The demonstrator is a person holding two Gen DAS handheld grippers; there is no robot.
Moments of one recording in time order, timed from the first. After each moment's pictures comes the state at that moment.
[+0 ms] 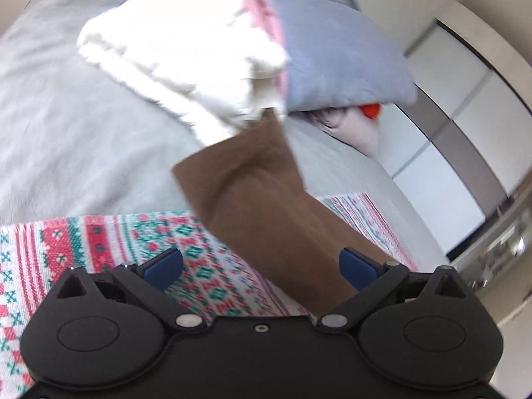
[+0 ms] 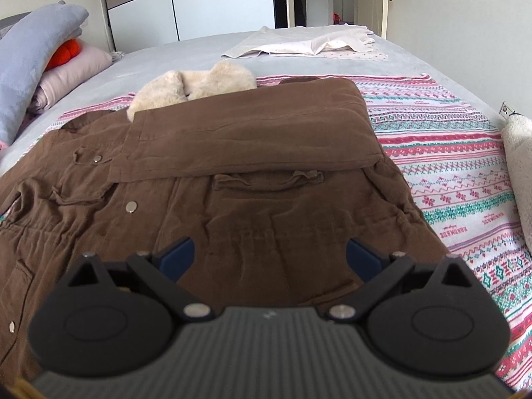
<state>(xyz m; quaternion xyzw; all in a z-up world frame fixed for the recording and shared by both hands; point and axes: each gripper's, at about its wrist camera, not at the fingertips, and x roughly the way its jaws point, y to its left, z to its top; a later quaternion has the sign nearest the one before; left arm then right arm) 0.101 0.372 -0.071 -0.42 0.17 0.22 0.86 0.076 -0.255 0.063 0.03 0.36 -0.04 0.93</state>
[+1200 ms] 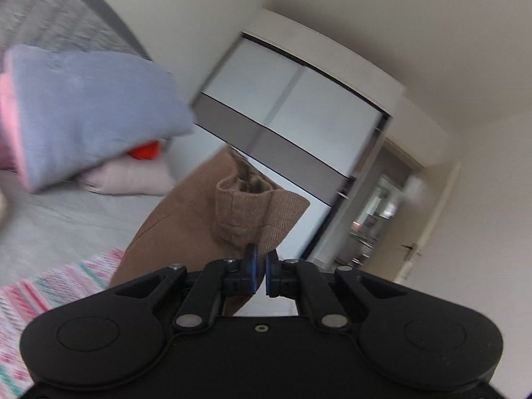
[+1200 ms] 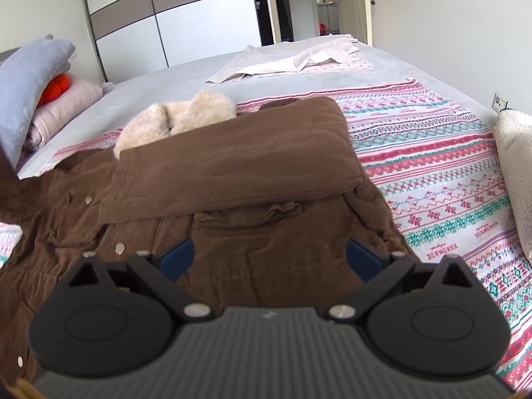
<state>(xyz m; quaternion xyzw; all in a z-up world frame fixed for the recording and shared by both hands) 0.205 0.161 0.149 -0.28 0.04 -0.06 0.96 0.088 -0.293 0.078 0.09 0.32 -0.05 0.94</state>
